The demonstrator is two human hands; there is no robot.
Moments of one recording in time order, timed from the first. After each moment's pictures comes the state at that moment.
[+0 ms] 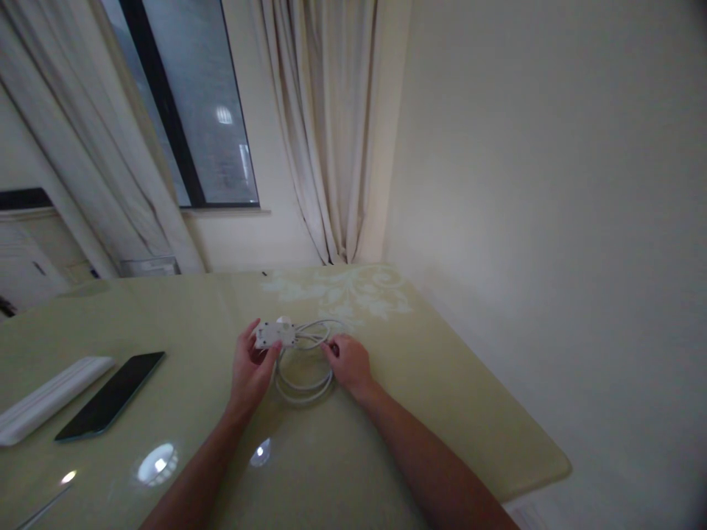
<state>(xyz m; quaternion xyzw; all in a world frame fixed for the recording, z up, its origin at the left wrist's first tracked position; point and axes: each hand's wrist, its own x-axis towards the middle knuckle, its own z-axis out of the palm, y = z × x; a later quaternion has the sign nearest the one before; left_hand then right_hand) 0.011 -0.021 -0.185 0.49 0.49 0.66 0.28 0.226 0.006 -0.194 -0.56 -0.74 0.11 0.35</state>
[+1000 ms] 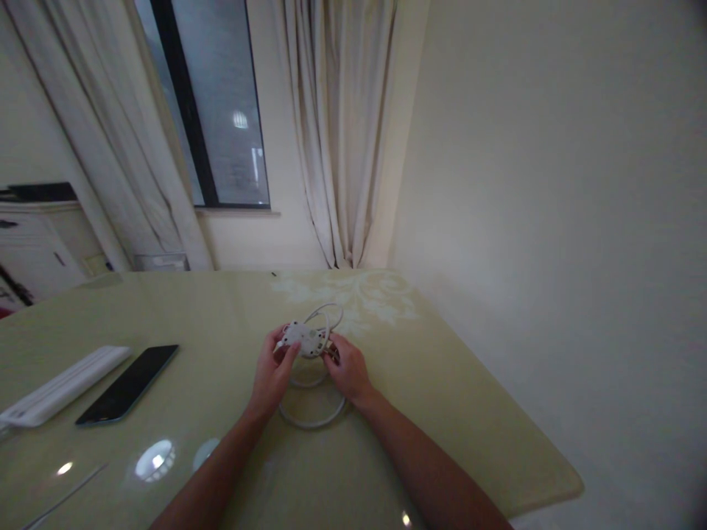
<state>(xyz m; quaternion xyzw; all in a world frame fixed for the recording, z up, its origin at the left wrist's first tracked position) 0.032 -0.020 -0.193 0.49 0.45 0.67 0.33 0.214 0.001 -0.195 -0.47 -0.76 0.18 0.42</state>
